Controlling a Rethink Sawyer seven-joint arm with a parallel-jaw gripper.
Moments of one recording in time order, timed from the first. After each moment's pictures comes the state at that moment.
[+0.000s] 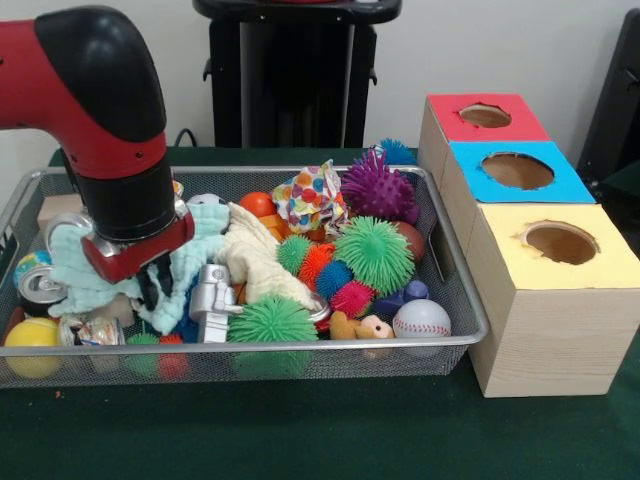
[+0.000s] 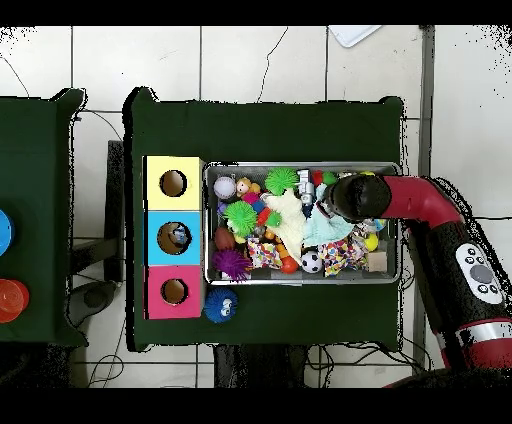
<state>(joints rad) -0.88 -0.37 0.66 1.36 -0.77 0.90 0.95</state>
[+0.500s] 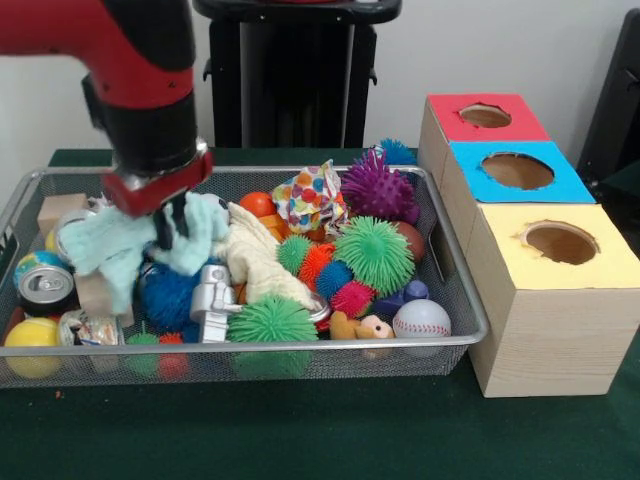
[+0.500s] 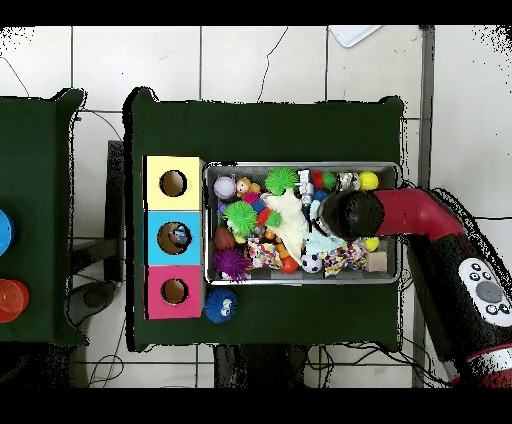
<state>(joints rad) -0.83 -0.56 0.59 1.57 -0.72 0.88 0.97</state>
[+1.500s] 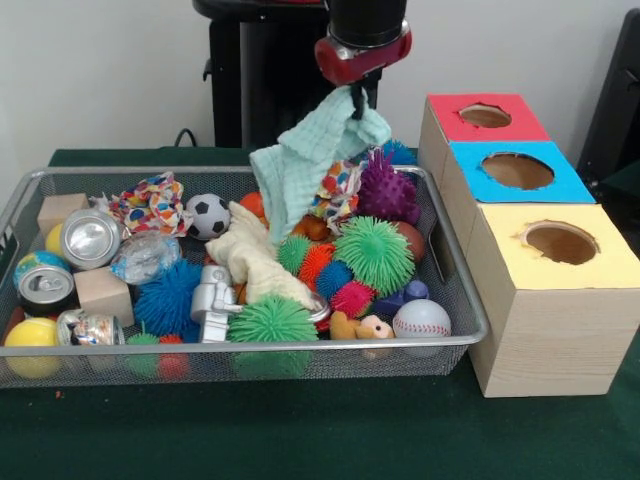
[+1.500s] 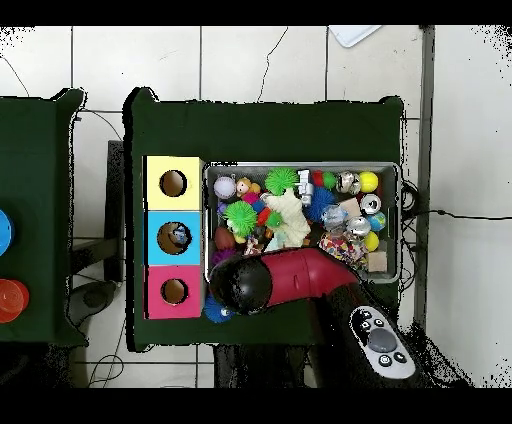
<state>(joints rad) -0.49 -0.82 0.40 2.03 -0.36 0.71 1.35</state>
